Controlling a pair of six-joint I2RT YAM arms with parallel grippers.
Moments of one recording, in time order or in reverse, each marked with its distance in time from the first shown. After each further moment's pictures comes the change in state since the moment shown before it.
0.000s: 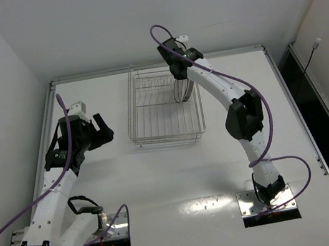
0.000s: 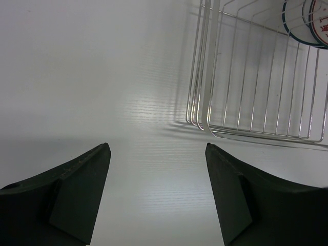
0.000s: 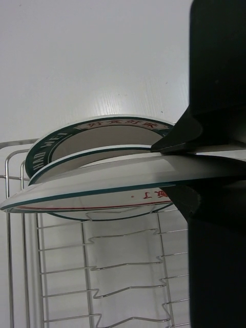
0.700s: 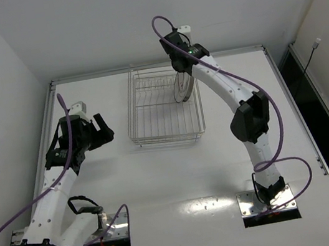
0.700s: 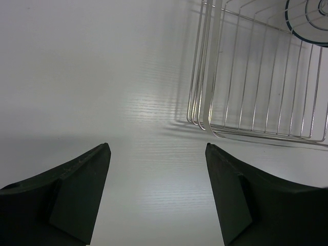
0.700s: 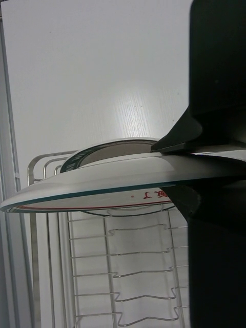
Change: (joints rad) left arm 0.000 0.008 0.000 0.001 0.000 0.000; right arm 0.006 -0.081 0.000 0.051 0.046 -0.054
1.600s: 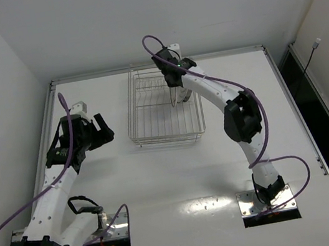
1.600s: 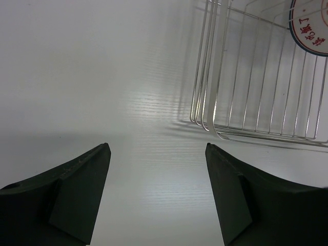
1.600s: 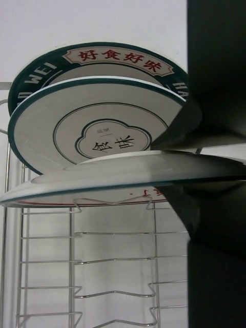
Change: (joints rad) left arm 0.000 0.022 0.000 0.000 -0.006 0.000; right arm 0.044 0.070 -0.143 0.117 -0.079 0.020
